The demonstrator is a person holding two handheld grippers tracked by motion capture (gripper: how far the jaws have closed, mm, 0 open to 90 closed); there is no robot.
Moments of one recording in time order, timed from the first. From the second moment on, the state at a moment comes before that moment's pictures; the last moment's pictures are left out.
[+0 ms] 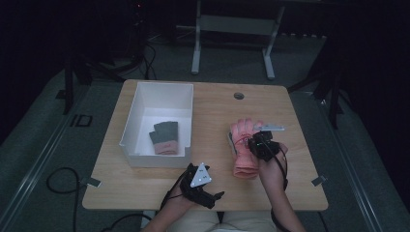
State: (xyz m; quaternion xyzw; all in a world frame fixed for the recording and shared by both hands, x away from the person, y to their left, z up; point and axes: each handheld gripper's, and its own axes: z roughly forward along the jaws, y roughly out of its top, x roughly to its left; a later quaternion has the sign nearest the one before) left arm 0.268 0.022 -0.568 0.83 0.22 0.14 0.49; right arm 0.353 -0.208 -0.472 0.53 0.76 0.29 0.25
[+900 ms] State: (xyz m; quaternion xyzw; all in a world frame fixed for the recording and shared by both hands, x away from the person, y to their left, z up) left arm 0.273 0.014 -0.546 0.83 0.22 0.12 0.50; right arm 0.337 -0.248 -0.450 0.47 0.77 0.37 0.23
